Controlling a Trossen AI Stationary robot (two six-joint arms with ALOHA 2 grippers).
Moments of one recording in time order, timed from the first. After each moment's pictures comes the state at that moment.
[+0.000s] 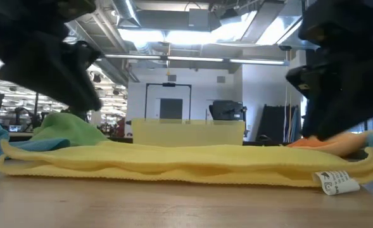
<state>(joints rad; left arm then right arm) -0.62 1.57 0.76 -0.10 -0.55 -0.32 0.57 1.61 0.75 -0.10 0.34 0.28</state>
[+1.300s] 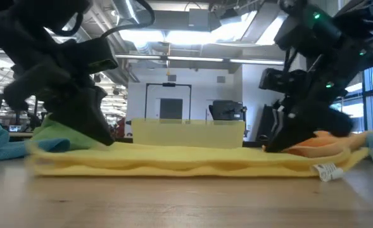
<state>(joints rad) -0.41 1.57 0.59 0.07 -0.44 -0.41 0.25 1.60 0.61 -0.03 0.44 0.28</state>
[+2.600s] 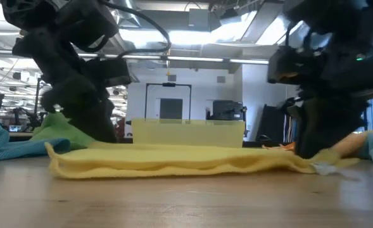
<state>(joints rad) -0.26 1.57 0.59 0.04 -0.24 -0.40 0.39 1.70 0.77 -0.22 0.16 0.41</state>
